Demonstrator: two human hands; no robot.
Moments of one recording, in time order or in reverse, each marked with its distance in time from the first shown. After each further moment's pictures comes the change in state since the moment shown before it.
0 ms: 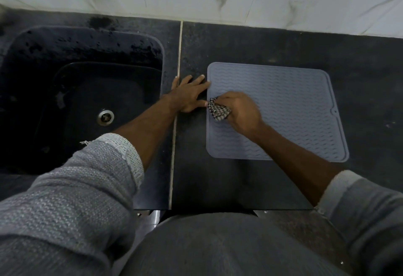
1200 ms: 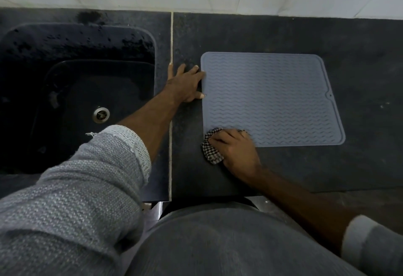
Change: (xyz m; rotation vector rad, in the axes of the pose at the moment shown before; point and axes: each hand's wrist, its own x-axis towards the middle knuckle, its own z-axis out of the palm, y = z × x) left_hand 0.002 0.018 -0.006 0.090 0.034 -0.077; right_hand -0.113 -0.048 0.041 -0.236 0.013 -0.067
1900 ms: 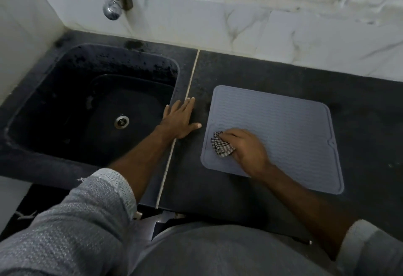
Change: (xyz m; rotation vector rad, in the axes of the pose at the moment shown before) left_hand -0.068 -0.001 0.024 -0.245 0.152 -0.239; right_hand 0.037 0.069 -0.035 0.230 0.042 -0.110
